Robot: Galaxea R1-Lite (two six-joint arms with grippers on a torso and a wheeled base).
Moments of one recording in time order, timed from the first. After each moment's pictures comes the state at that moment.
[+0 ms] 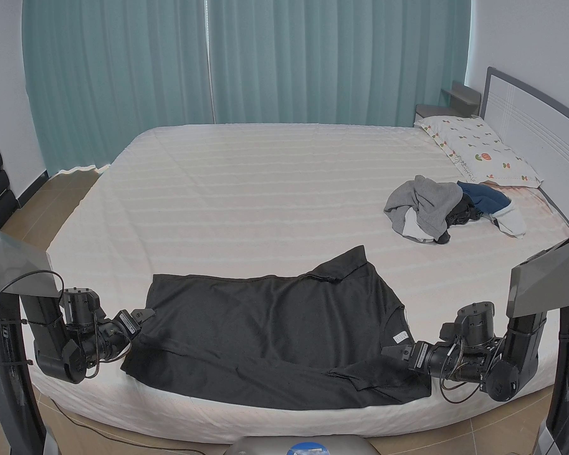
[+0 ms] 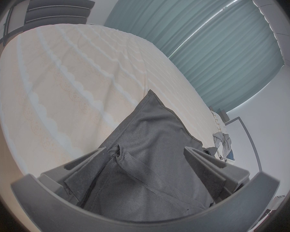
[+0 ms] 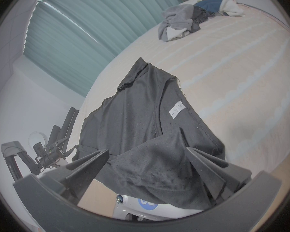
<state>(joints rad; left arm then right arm) 0.10 2.33 -0.40 -1.30 -0.23 -0.71 0.32 2.29 -0.28 -1.34 0.19 0.66</state>
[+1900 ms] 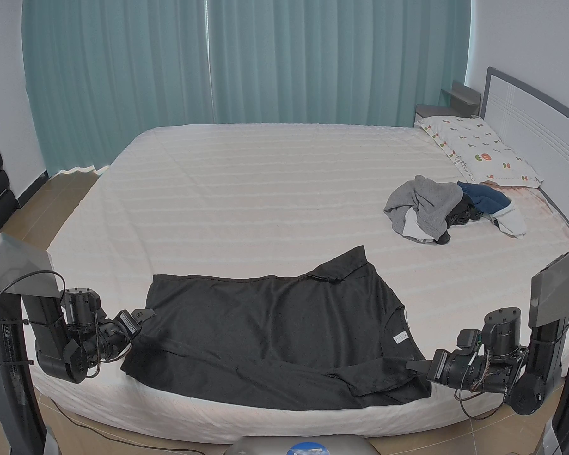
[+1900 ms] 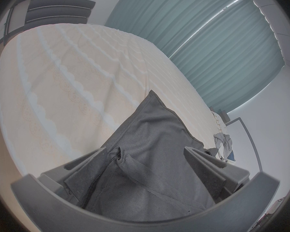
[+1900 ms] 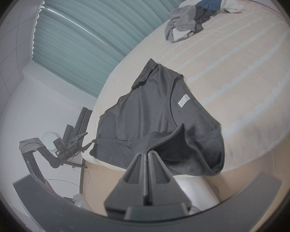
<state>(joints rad) 0.10 2.34 -0.42 -1.30 -0.23 -0.72 0.32 2.19 -0.07 -1.52 0.29 0.69</state>
